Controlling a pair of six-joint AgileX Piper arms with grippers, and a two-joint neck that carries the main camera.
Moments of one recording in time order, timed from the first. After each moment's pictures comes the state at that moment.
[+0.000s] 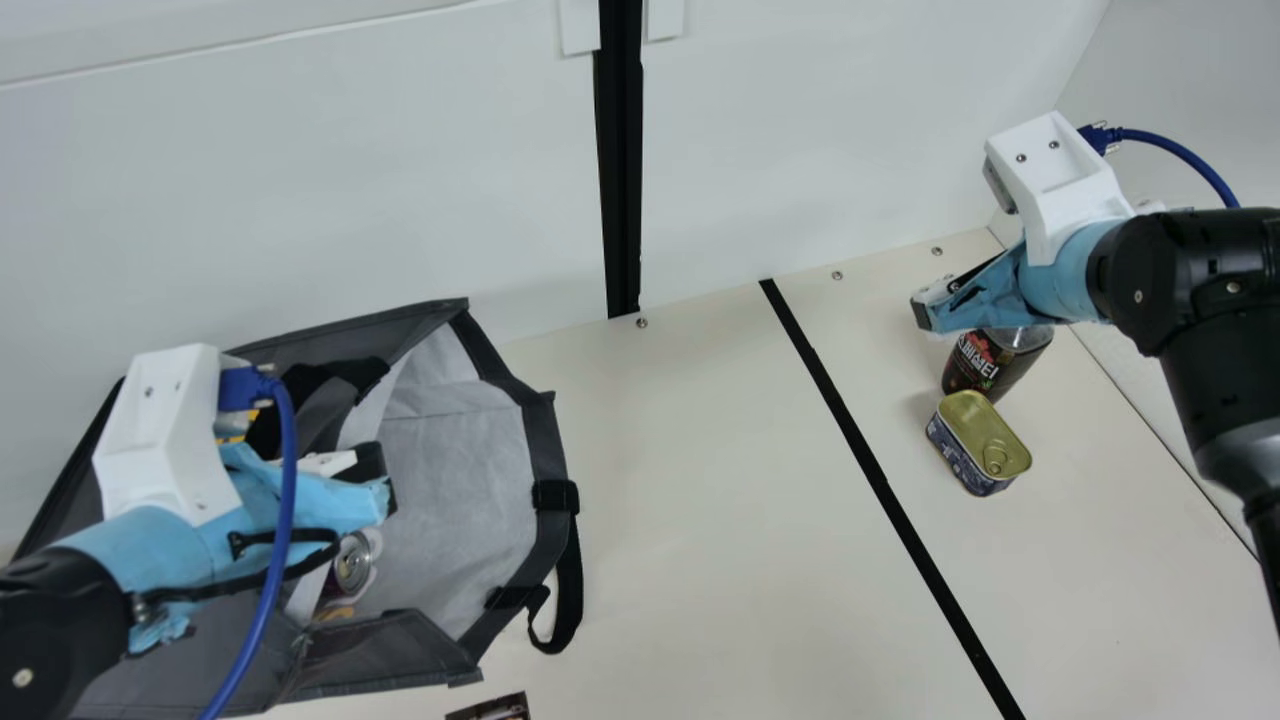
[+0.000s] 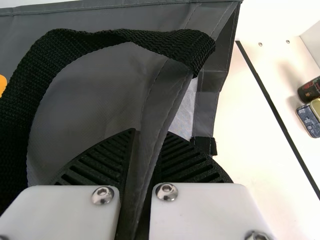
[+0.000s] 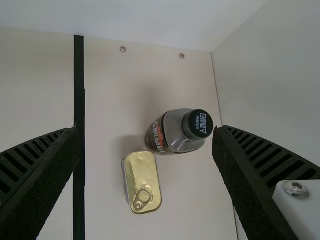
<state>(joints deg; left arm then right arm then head) -28.7 86.2 -80.7 -13.4 42.6 -7.6 -18.2 85.6 -89.0 -6.6 52.8 -19.5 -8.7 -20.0</state>
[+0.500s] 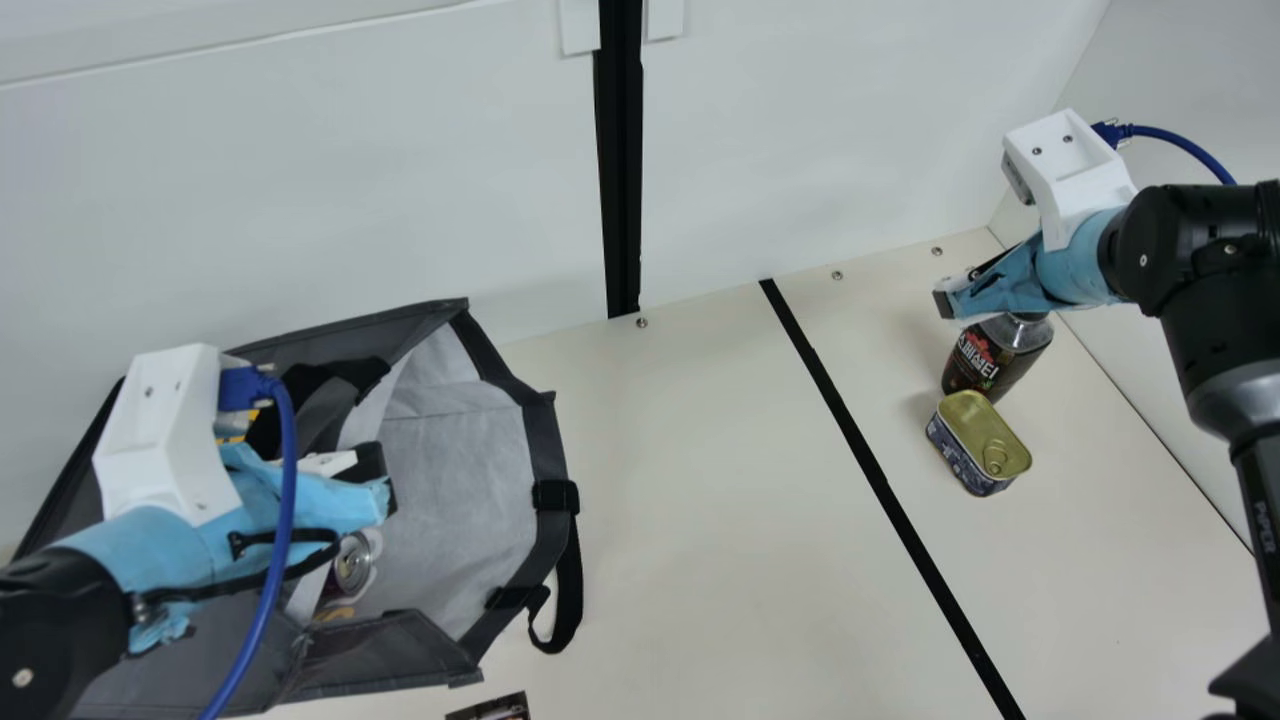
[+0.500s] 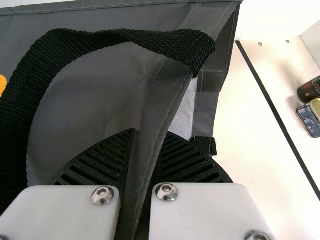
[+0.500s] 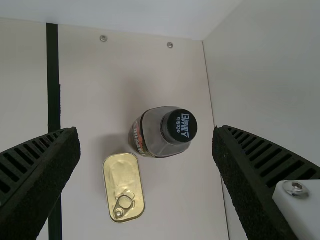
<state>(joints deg) -28.7 86.2 -80.7 -13.4 42.6 -7.6 -22.7 92.0 -93.2 -5.0 52.7 -23.0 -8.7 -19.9</state>
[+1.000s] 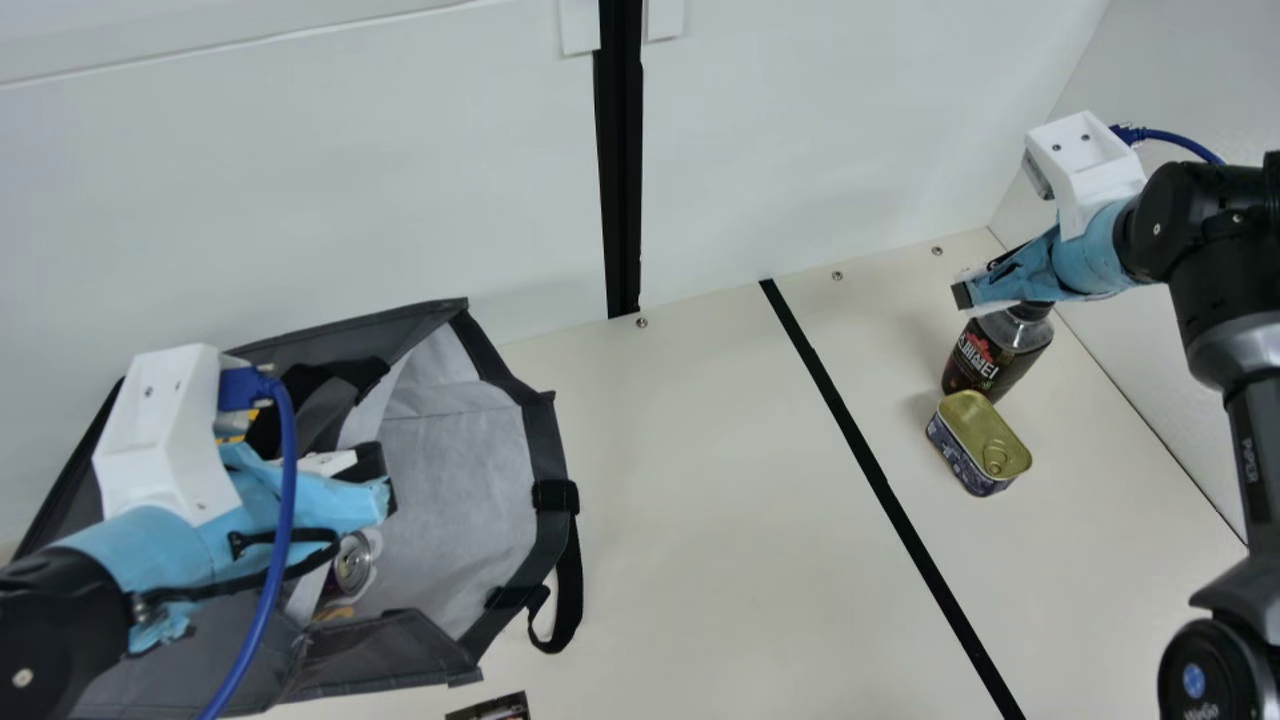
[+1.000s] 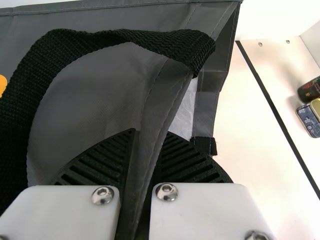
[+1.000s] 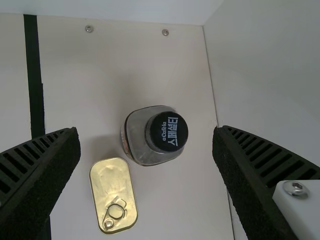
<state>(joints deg) -28.7 86.2 -80.7 -13.4 42.6 -7.6 -27.0 99.5 -99.2 -1.3 55.2 -25.4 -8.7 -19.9</state>
